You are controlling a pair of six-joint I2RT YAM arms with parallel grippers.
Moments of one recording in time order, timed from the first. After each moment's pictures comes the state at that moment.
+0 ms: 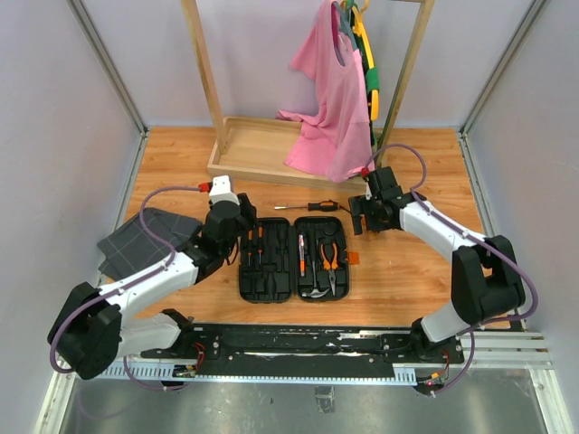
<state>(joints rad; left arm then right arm) -0.62 1.15 0.59 0.19 -0.50 -0.50 0.37 1.50 0.97 -0.50 0.11 0.14</state>
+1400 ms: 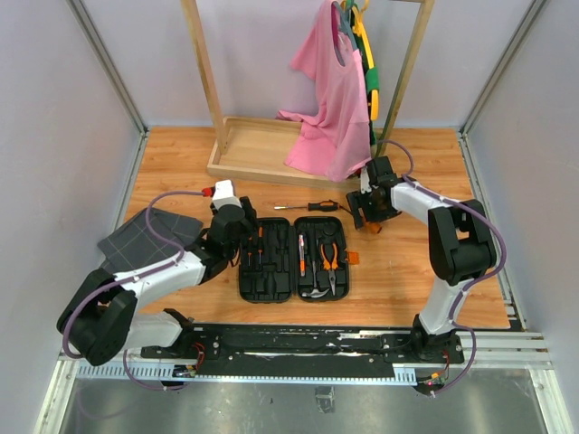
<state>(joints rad) -0.62 1.23 0.52 0.33 -0.55 -0.50 0.27 1.82 1.15 -0.48 -0.03 -0.06</state>
